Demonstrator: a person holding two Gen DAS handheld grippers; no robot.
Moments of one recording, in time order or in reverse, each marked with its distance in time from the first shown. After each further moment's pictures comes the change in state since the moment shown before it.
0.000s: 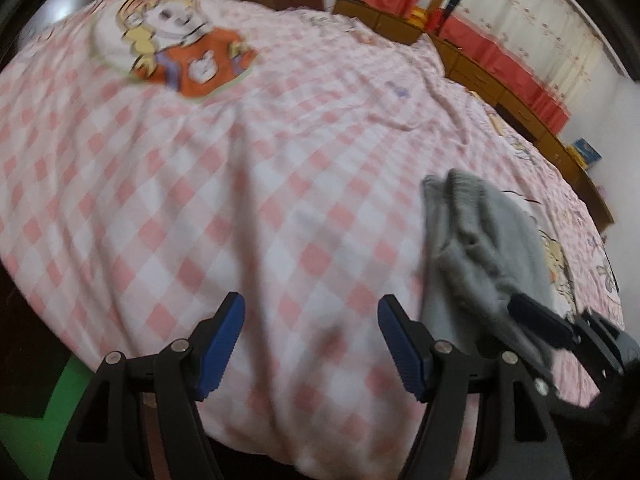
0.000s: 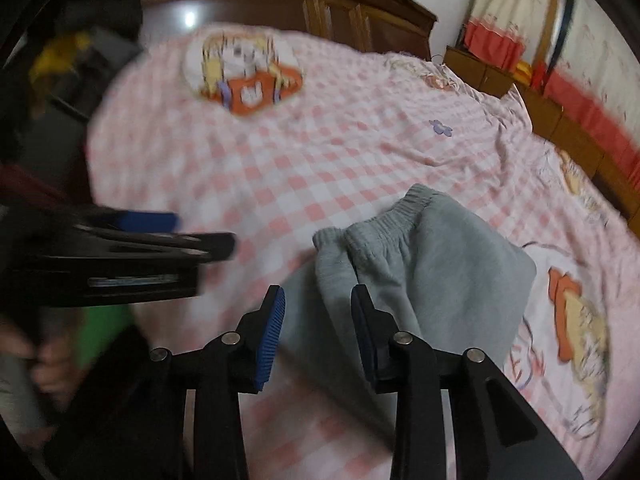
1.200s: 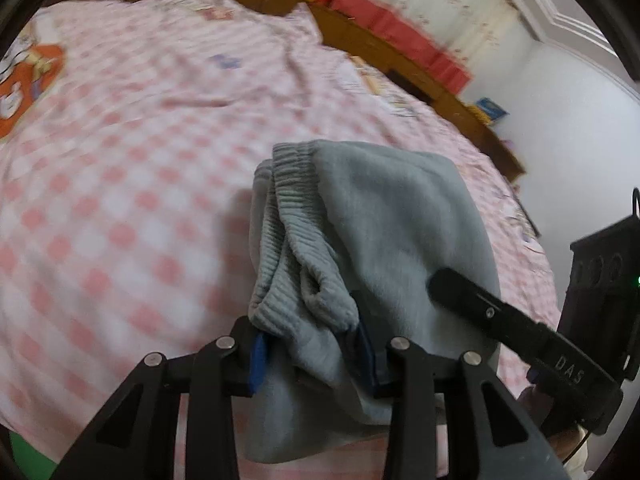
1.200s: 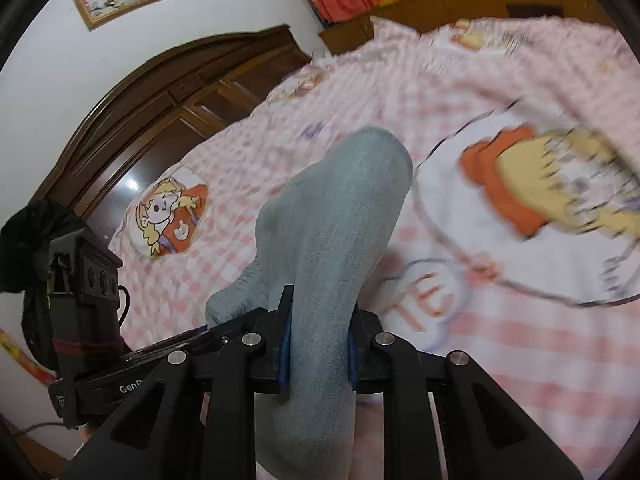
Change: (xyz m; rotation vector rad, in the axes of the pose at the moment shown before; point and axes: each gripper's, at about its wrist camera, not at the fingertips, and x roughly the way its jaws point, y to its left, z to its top) left arm 0.023 -0.139 0.004 0.162 0.091 -0.386; right arm -0.040 -0.159 -0.055 0.684 -0.148 0.146
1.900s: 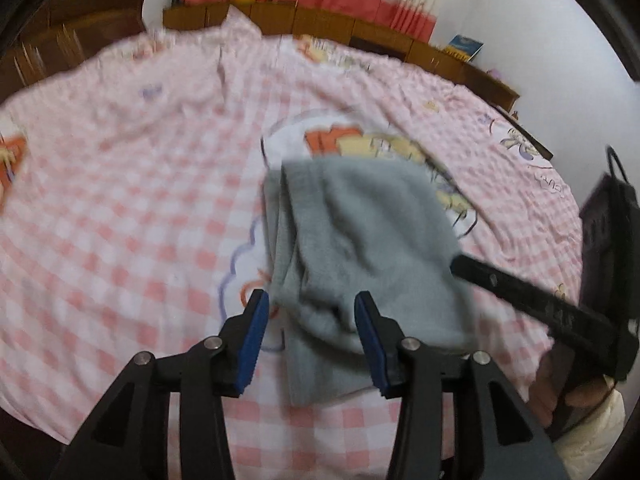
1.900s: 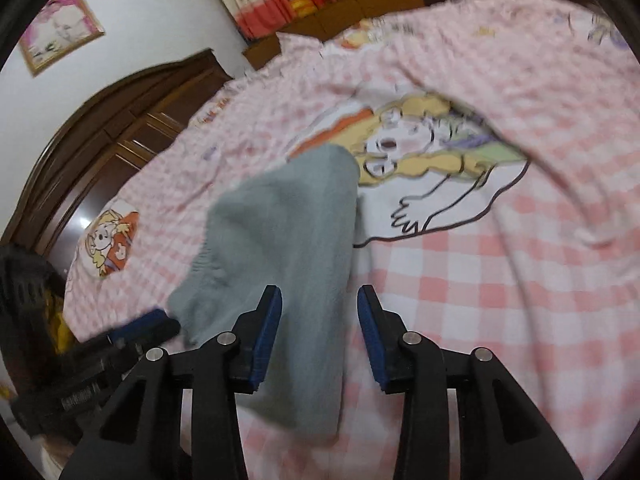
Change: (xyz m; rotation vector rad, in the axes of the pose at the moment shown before) left arm 0.011 -0.110 -0.044 0.292 0.008 0.159; right arm -0.083 -0.110 -0.040 0.150 -0.045 -0.171
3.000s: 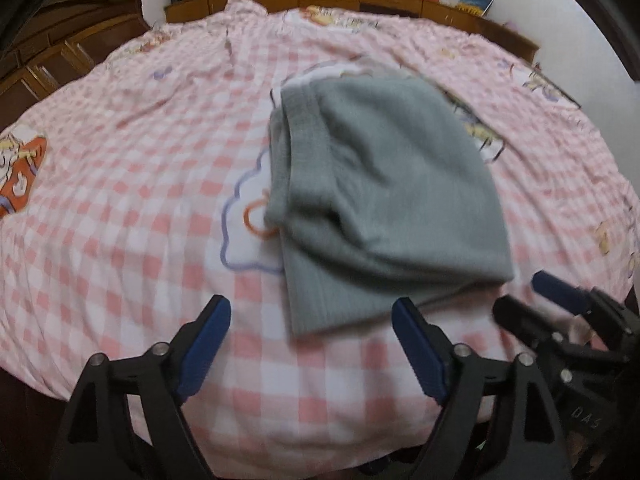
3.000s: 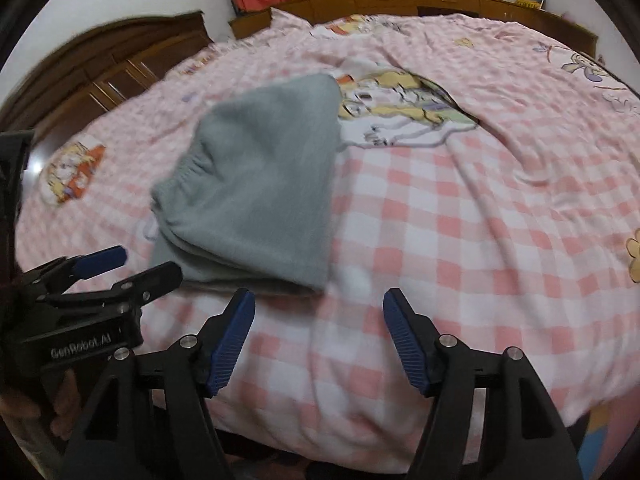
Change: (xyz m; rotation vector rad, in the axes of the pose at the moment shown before) left arm 0.021 -0.019 -0.055 0.069 0.155 0.171; right arm -0.013 0.029 -0.073 -0.128 0.088 -0.261
